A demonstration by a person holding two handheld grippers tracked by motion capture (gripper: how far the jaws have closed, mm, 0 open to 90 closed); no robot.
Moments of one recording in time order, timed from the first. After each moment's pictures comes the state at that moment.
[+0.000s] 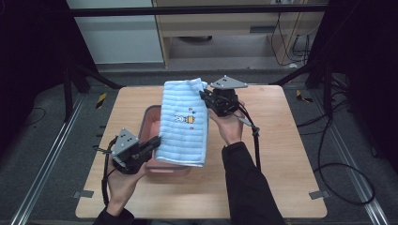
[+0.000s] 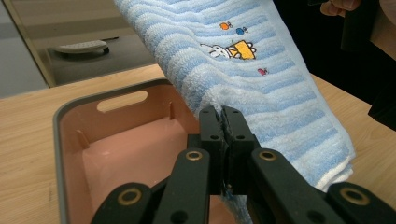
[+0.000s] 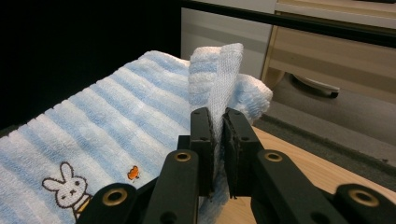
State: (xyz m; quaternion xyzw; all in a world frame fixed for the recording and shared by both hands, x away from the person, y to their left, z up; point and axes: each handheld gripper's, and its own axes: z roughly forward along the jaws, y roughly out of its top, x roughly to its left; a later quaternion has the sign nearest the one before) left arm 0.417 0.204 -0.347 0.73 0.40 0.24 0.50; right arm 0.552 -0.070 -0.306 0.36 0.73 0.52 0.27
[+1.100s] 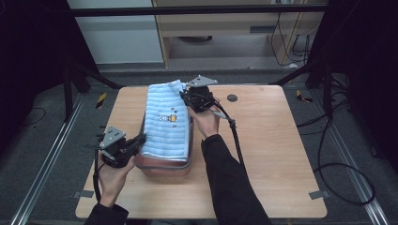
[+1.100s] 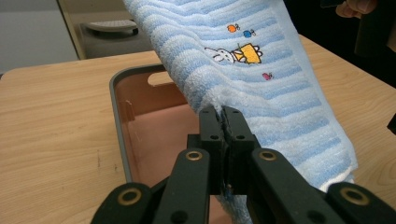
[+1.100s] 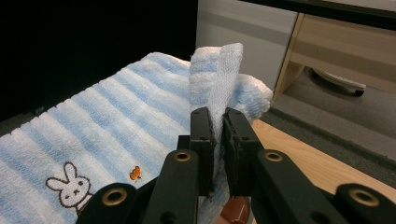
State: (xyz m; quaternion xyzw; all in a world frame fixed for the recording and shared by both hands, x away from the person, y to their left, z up) left arm 0.443 0.243 -0.371 0.71 0.46 0.25 0.47; right arm 0.595 -0.011 -0.338 0.34 0.75 0.51 0.25
